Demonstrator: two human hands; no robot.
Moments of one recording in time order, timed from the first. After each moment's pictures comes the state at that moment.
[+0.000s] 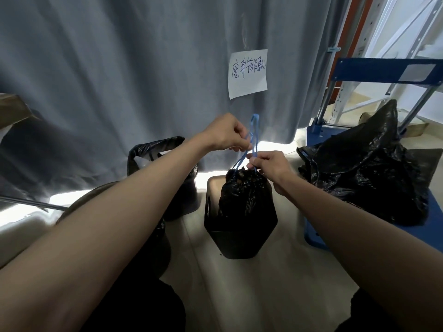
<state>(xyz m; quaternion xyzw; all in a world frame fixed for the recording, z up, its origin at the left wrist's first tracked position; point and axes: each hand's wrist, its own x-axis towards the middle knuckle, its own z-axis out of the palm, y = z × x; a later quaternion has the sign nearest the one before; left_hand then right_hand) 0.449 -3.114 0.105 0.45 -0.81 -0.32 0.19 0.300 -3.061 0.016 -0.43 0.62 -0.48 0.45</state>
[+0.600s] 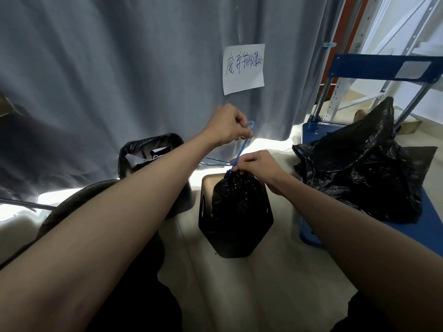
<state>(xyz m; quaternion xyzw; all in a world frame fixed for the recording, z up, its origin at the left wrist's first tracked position) 0.427 -3.126 0.100 0.48 -0.80 -0.24 0.26 0.301 -3.066 0.011 -0.56 0.58 -0.40 0.44</state>
